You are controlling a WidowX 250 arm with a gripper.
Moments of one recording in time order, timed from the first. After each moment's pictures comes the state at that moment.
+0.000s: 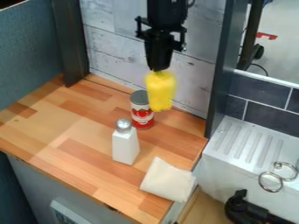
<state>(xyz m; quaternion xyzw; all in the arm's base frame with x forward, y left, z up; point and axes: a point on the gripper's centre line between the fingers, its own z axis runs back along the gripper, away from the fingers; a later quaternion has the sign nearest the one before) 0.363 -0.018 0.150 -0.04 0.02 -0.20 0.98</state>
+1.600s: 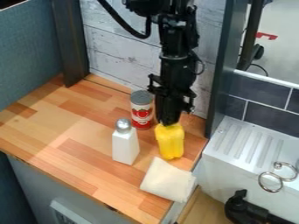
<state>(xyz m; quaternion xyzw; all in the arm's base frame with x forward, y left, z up) 0.353 -0.041 0.065 -0.03 0.06 -0.22 0.97</state>
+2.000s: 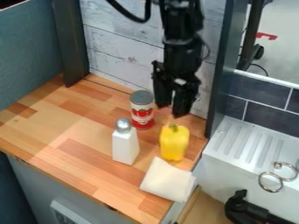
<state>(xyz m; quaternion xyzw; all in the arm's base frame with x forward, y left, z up) 0.355 -0.050 0.097 -0.03 0.02 -0.22 0.97</state>
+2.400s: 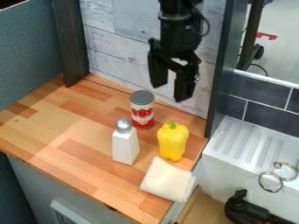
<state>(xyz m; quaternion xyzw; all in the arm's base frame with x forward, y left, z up) 0.349 -0.043 0.131 -0.01 -0.01 -0.22 0.98</state>
